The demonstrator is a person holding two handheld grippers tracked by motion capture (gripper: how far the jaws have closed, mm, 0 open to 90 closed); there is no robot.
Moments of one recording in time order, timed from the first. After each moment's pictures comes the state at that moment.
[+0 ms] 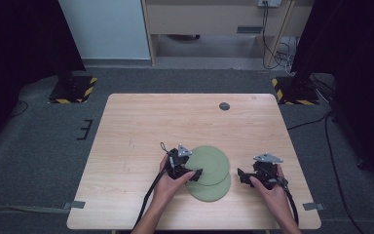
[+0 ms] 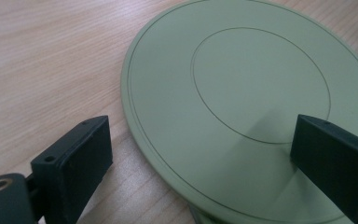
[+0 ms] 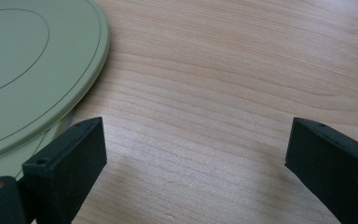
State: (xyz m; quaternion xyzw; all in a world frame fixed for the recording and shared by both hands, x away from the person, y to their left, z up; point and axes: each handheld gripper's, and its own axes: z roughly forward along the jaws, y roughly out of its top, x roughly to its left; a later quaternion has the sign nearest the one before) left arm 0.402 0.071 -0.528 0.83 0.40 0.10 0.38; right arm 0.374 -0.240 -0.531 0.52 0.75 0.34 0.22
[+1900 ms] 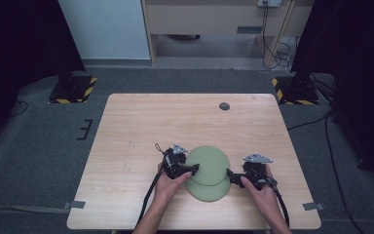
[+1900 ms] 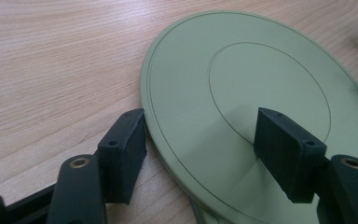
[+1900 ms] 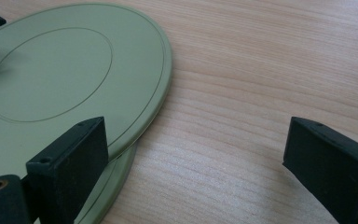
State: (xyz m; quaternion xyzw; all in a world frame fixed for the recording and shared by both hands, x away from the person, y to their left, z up) left arm 0.402 0.078 -0.528 0.79 0.45 0.08 0.40; right arm 0.372 -0.207 -0.531 0.51 0.75 0.36 0.20
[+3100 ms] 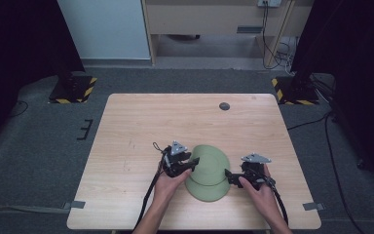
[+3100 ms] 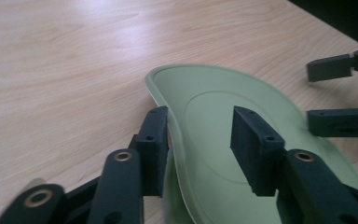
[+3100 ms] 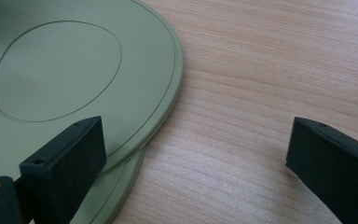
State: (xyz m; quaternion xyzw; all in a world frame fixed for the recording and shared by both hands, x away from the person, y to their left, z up) left arm 0.390 0.075 -0.499 0.78 0.42 0.12 0.46; right arm 0.374 -0.203 -0.534 0.50 0.76 0.37 0.19
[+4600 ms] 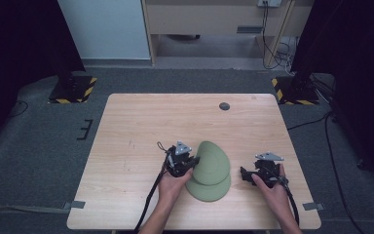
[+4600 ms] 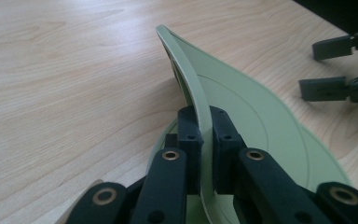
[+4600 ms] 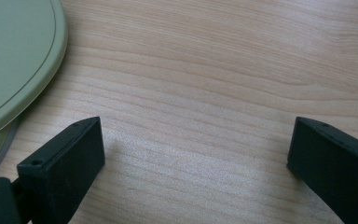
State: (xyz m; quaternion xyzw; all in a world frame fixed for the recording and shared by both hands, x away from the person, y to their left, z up) left arm 0.389 0.067 -0.494 0.79 0.41 0.11 0.45; right arm 0.382 -0.247 -0.539 0.55 0.74 0.31 0.23
